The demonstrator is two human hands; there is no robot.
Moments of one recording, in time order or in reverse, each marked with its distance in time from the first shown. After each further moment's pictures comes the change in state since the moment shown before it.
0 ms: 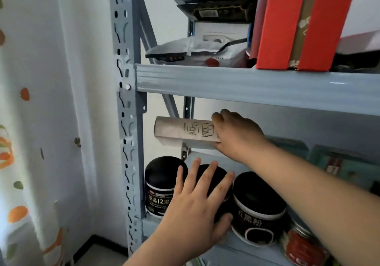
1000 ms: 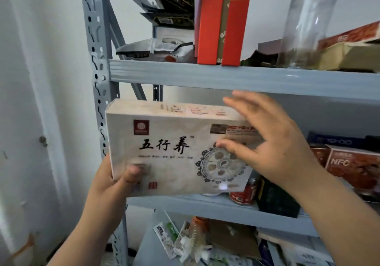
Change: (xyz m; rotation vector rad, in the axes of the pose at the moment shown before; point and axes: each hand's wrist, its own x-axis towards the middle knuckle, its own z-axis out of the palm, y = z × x) left_hand -0.077 -0.007 -0.086 -1.435 0.379 -0.496; right_hand -0.200 0.016 -0.146 0.491 0.402 0.037
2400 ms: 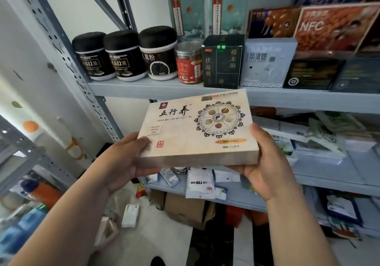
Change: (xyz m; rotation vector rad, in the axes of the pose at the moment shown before) left_hand -0.208 -0.041 0.133 0.091 0.019 -0.951; right_hand -0.322 0.045 -0.030 1.548 0.016 1.414
